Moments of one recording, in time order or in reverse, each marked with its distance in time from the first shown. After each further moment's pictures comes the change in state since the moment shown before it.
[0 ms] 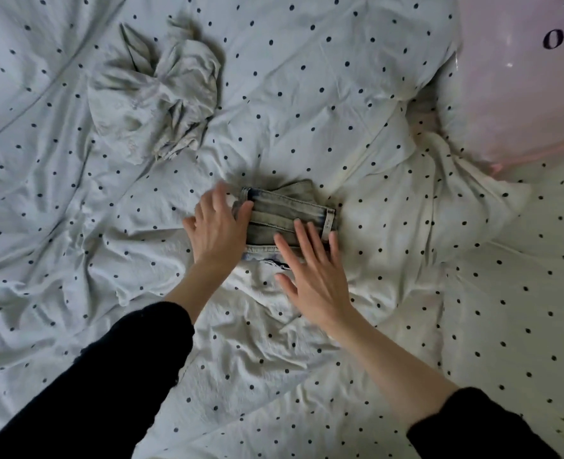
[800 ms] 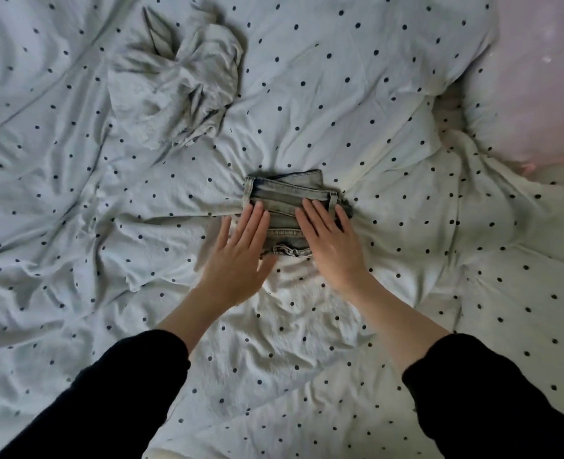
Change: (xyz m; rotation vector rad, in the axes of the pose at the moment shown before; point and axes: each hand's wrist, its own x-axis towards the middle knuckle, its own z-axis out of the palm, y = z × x) left_hand -0.039 -0.054 0.037 0.347 -0.121 0.536; right_hand 0.037 0.025 0.011 -0.165 0.001 -0.105
